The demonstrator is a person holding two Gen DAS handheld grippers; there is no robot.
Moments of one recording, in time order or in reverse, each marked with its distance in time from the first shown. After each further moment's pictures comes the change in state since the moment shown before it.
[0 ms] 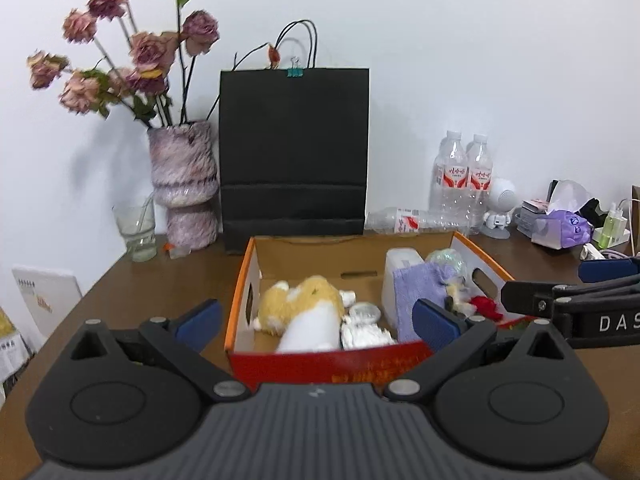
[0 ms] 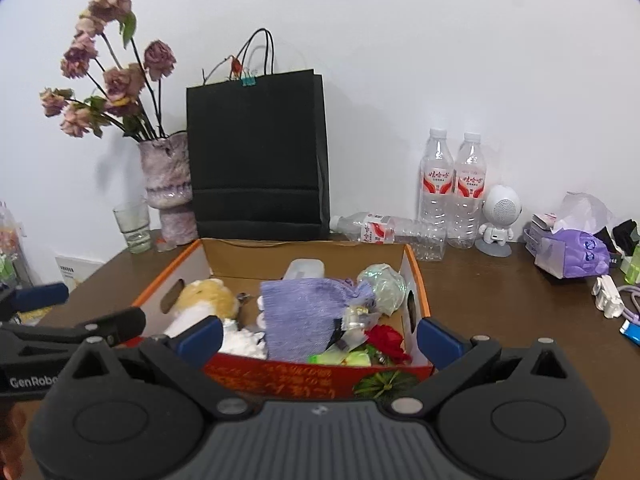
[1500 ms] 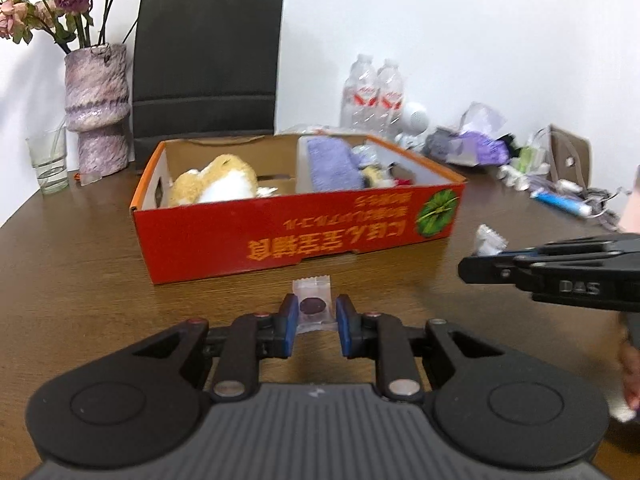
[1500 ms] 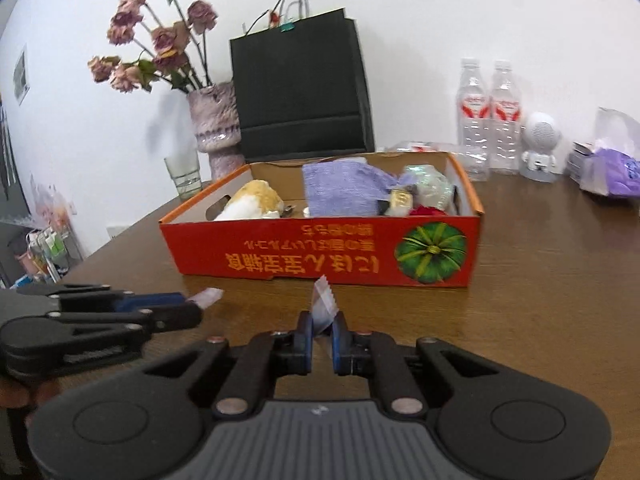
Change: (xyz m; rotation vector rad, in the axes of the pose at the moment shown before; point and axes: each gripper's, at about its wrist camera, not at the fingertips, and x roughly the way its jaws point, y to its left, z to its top) left arm 0.010 0.000 -0.093 0.065 0.087 -0.314; right arm 0.003 -0.019 -0.107 0.021 0.055 0.178
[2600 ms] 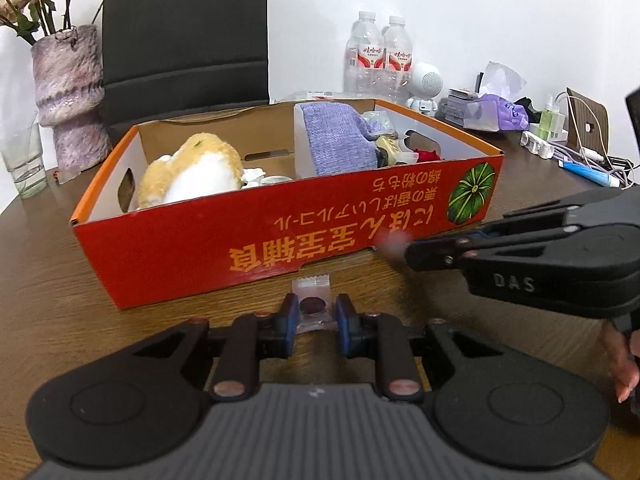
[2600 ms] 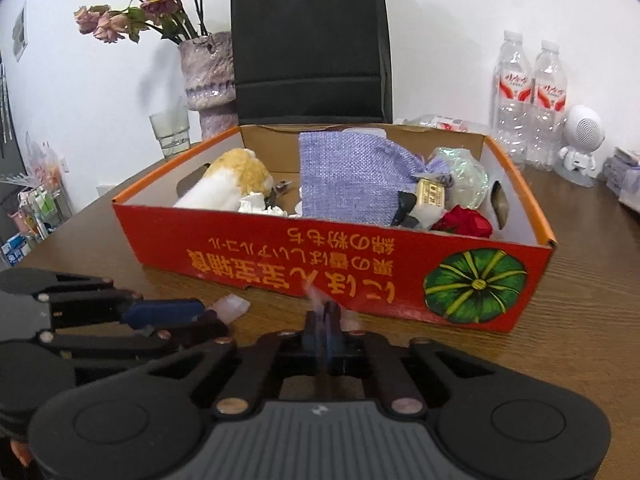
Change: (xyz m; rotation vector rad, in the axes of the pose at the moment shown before) left arm 0.073 -0.004 0.011 0.062 0.111 0.065; right arm 0.088 0.005 0.026 -0.086 0.113 -0.009
